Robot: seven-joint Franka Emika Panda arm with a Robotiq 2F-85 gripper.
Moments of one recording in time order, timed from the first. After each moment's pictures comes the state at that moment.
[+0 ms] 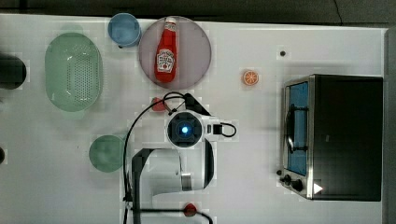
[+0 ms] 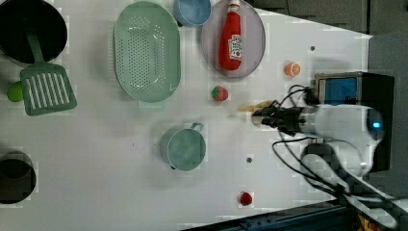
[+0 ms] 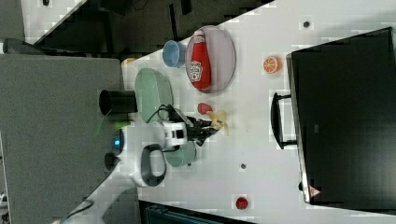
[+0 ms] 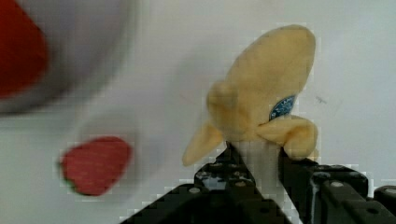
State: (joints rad) arm 0.01 0.18 0.07 -2.45 -0.01 1.08 0.11
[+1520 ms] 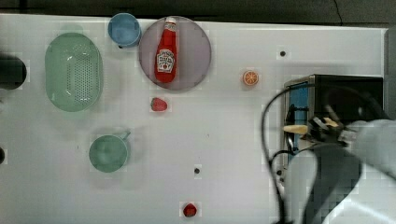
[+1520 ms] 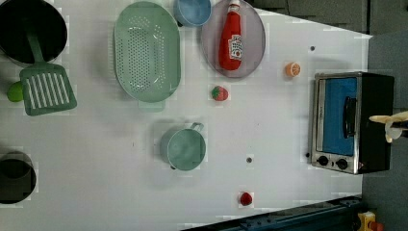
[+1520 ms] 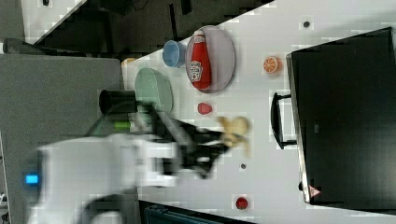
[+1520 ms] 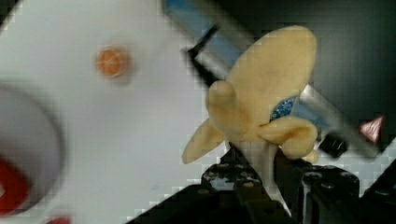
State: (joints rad) arm -0.01 -0.10 -0.49 -2.02 -0.04 0.34 -0.36
